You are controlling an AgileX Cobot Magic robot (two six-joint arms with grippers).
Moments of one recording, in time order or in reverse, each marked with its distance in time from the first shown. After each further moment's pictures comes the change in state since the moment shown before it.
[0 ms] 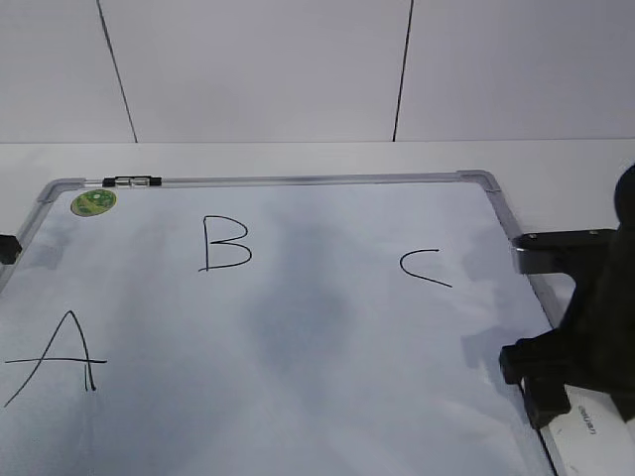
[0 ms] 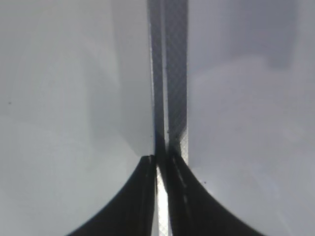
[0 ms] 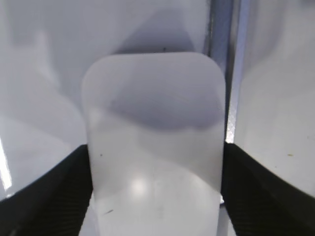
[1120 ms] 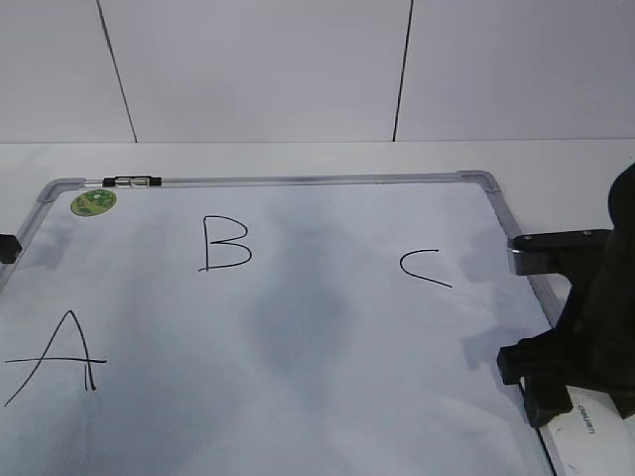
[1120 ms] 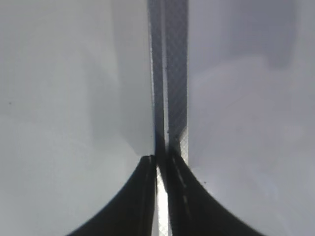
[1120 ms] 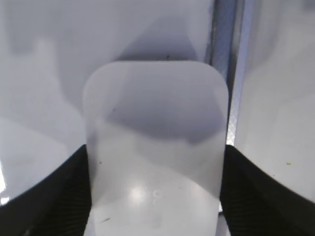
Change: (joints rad) left arm 0.000 0.000 -0.002 -0.002 0.000 0.000; right arm 0.000 0.014 0.000 -0.010 -0.020 -0.008
